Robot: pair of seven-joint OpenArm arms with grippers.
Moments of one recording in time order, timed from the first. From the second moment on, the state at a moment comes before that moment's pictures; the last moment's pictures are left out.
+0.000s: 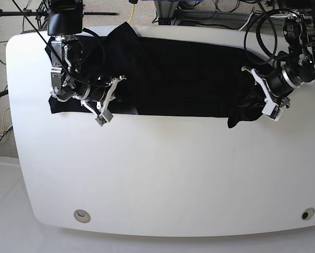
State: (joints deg) left arm 12.4 -21.7 -17.6 105.0 -44.5 -41.8 54.4; right arm 0.6 13.3 1.9 82.8 34.0 33.3 -62.0
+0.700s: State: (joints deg) left arm 13.7 -17.1 -7.3 106.8 -45.1 -41.7 53.8; right arm 0.8 13.3 1.8 82.8 34.1 33.3 -62.1
